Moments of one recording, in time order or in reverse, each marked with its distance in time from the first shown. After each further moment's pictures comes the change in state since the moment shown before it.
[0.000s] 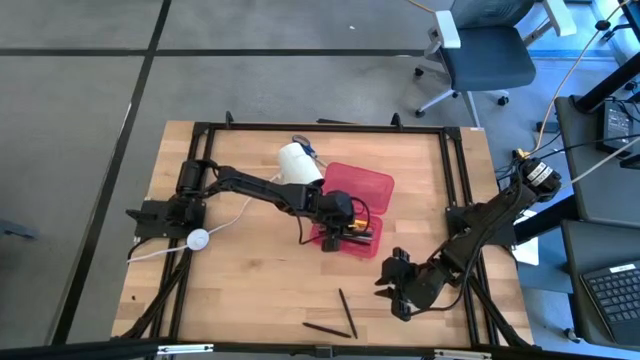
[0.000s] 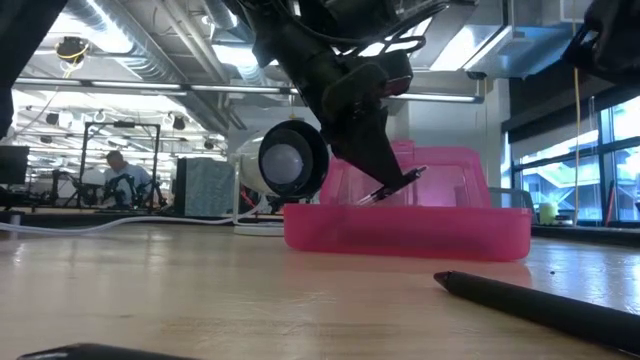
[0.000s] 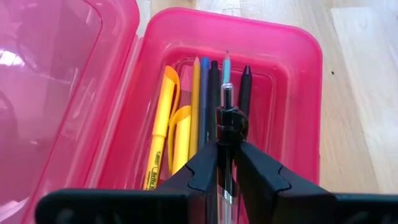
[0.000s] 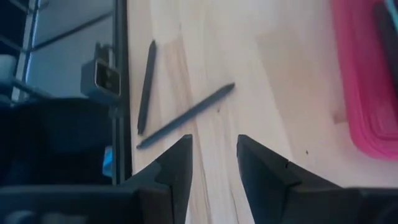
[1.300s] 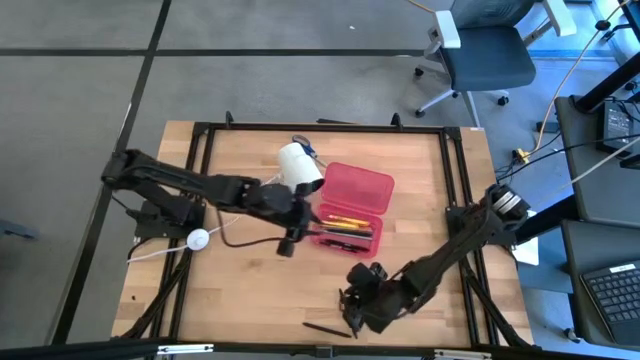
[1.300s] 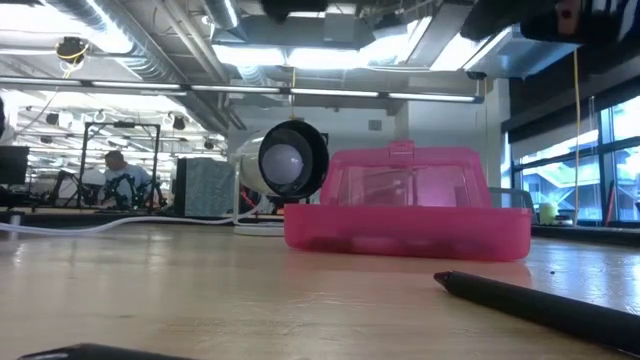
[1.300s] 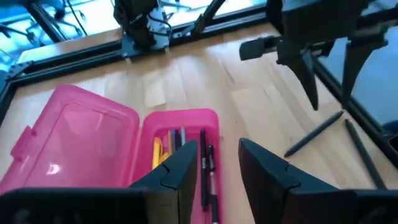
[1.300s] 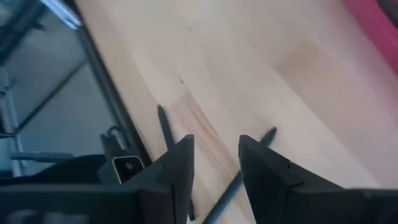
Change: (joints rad) left arm -0.142 -0.598 -0.289 0.042 -0.066 0.142; right arm -0.074 0.388 0.496 -0.229 0.050 0.354
